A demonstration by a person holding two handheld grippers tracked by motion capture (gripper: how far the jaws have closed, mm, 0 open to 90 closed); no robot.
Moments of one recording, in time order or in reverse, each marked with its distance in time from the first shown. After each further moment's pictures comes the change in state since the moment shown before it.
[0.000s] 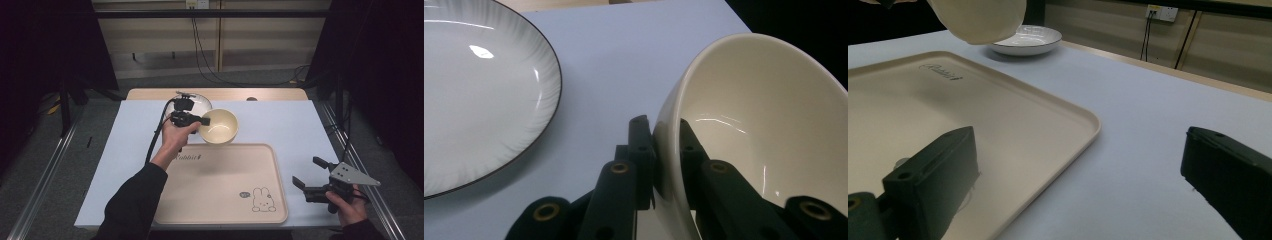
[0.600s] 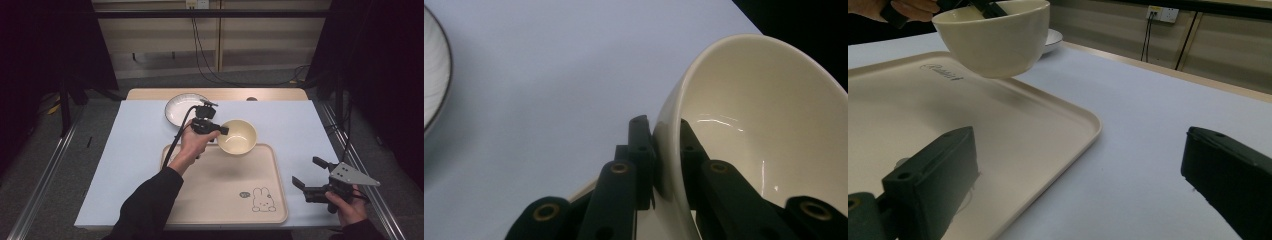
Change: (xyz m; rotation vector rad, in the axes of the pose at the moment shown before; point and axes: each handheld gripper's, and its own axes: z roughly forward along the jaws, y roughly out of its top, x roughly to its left) left arm -0.041 -0.006 0.046 0.062 -0.061 0.043; right arm 0.000 0.000 0.000 -0.003 0.000 -0.006
